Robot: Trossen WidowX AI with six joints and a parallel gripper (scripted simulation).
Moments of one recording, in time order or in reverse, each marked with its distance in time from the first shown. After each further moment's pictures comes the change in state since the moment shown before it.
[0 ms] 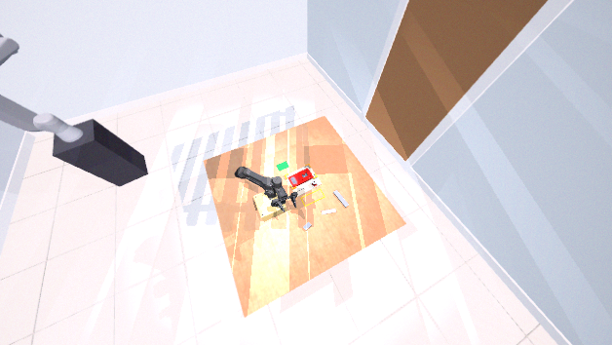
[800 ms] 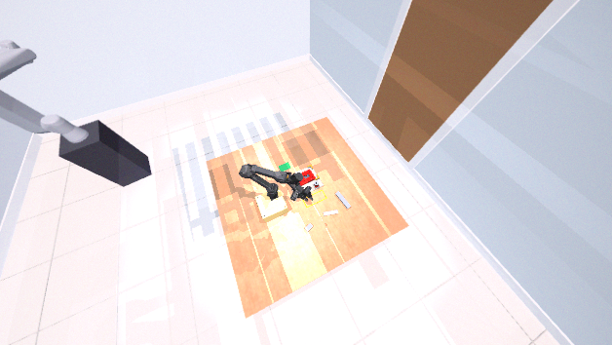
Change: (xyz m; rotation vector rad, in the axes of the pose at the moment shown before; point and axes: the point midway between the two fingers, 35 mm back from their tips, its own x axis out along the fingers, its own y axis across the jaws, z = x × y) arm -0.004 -0.129 -0.030 -1.432 0.070 -0.726
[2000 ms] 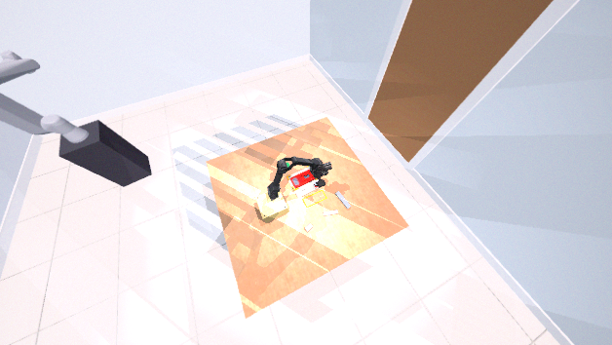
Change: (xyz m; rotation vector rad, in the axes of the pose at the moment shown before) arm 0.009 -0.105 -0.231 -2.203 1.279 -0.219
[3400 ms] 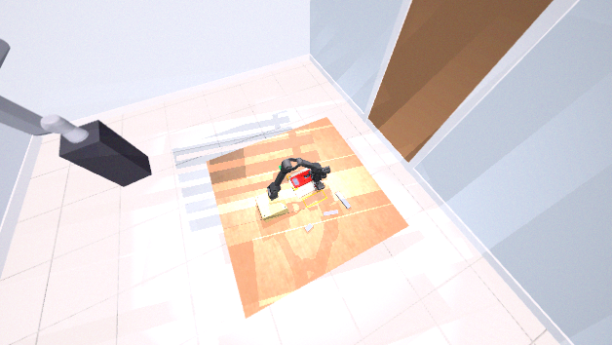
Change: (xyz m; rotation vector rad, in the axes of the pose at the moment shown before) arm 0.075 0.010 -0.002 -0.057 0.023 0.013
